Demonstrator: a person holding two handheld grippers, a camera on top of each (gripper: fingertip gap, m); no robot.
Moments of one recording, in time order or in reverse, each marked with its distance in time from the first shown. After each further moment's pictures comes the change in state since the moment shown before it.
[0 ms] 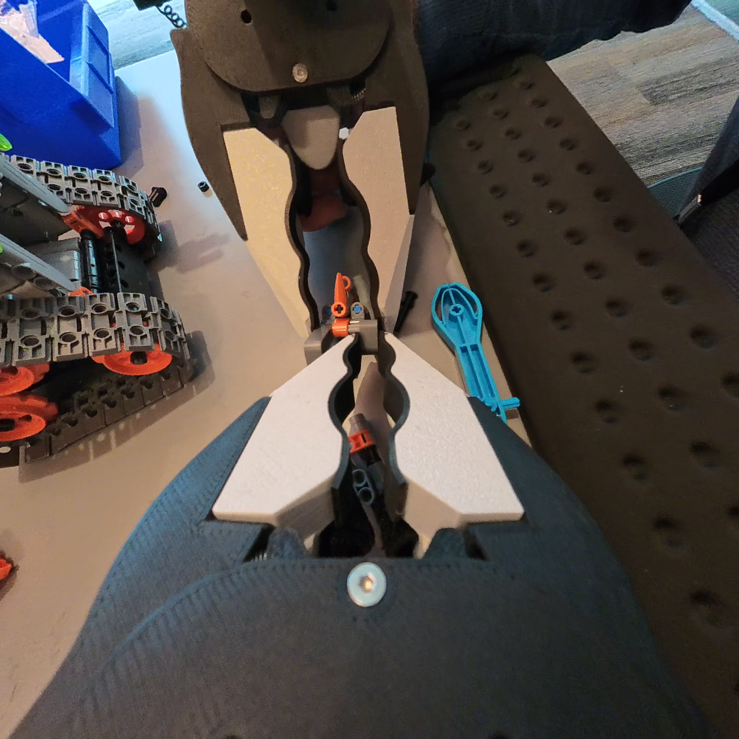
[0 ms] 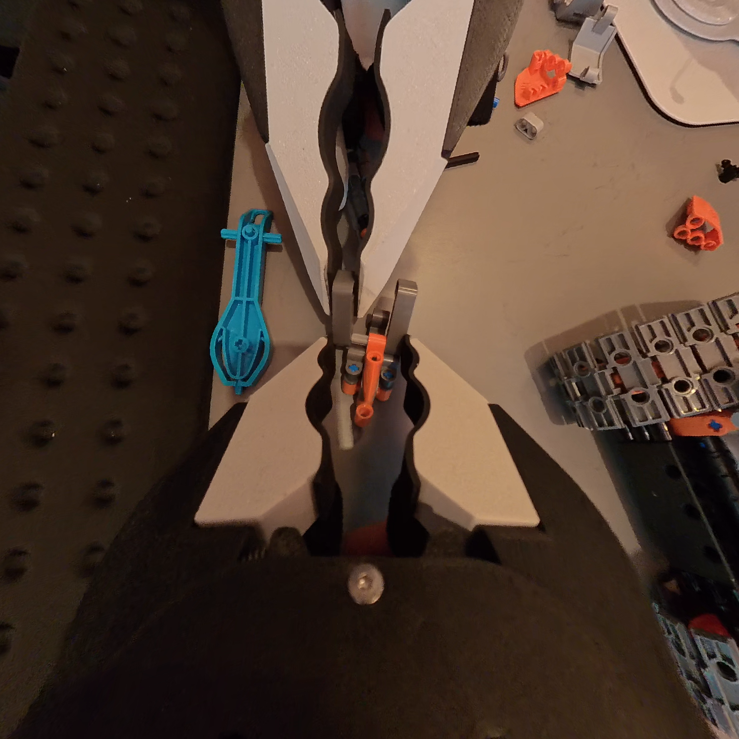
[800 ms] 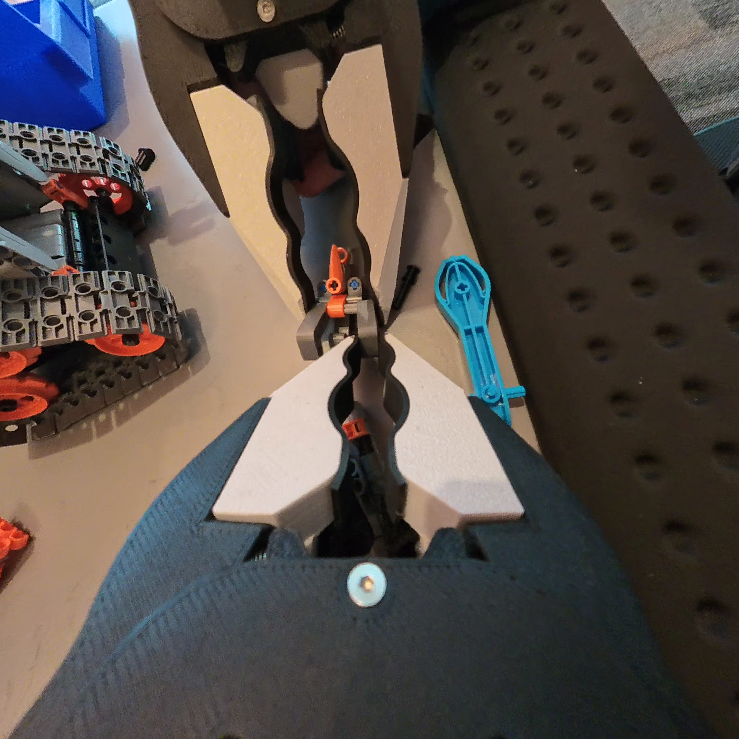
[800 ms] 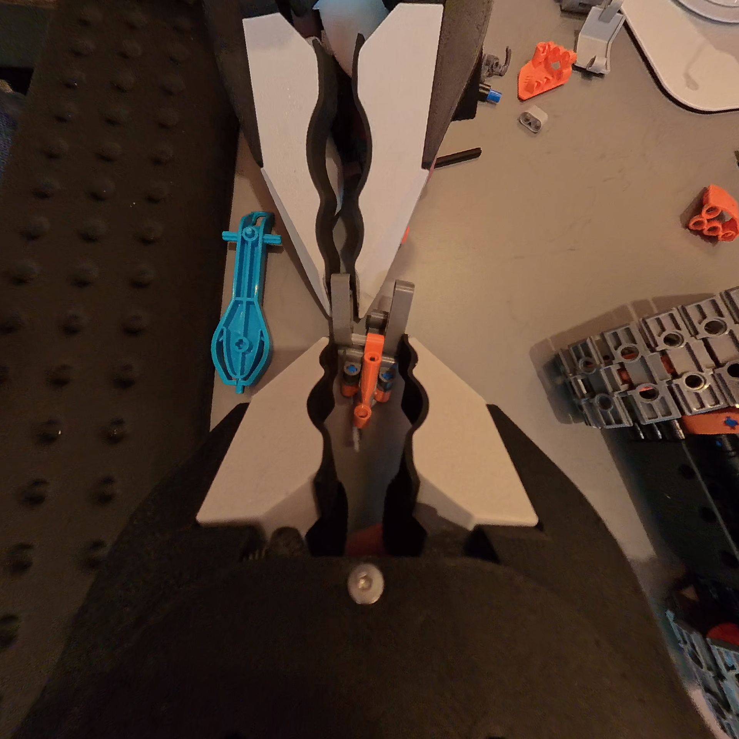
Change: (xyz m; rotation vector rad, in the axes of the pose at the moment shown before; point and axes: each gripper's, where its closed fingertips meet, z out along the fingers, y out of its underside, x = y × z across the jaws) left arm 0.001 0.013 0.004 -0.108 -0.037 0.017; right arm 0.000 0.001 0.000 0.010 -0.028 0.029
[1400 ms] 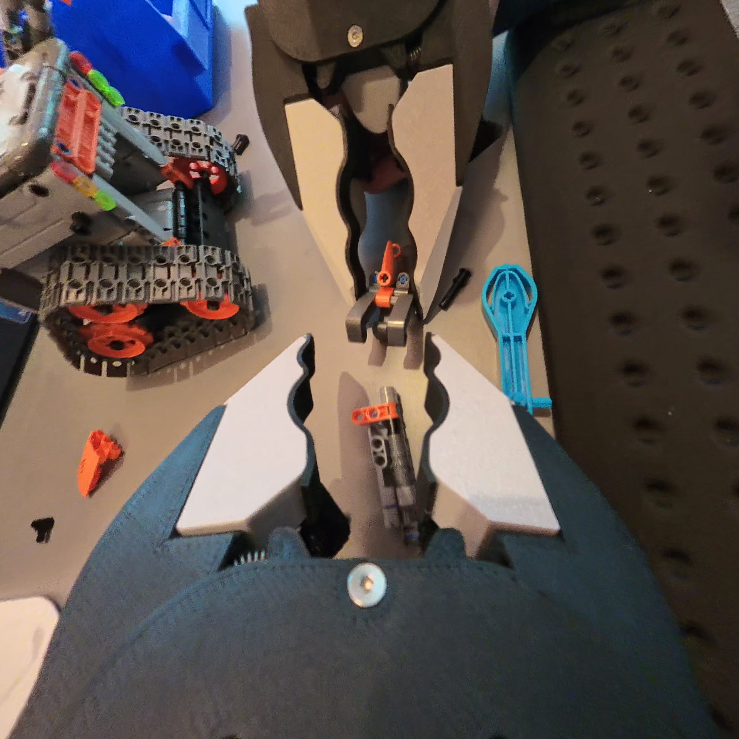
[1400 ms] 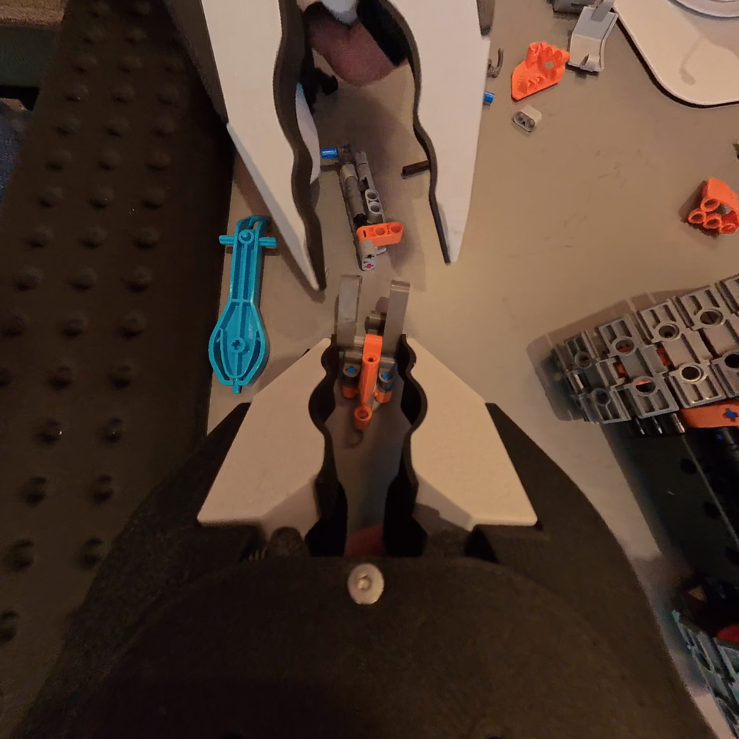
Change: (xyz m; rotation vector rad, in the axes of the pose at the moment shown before) left arm -0.022 -0.003 -0.018 -0.045 -0.201 -0.047; right arm 0.002 0.000 -0.001 0.018 -0.011 0.025
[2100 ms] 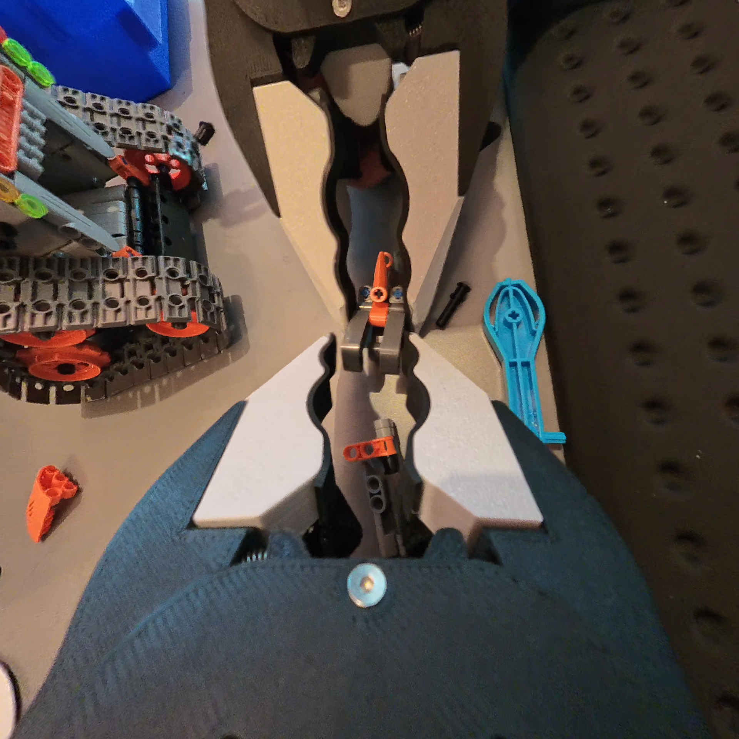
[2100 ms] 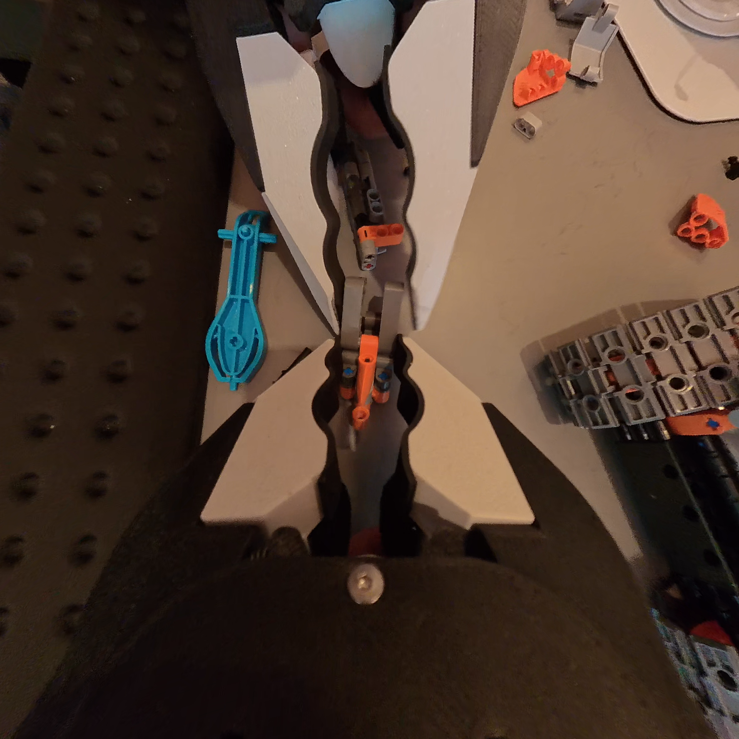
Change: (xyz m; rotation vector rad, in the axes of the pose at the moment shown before) left arm 0.005 -0.001 0.022 -0.027 0.063 -0.018; right arm 0.001 -0.001 -0.002 -0.005 0.002 -0.023
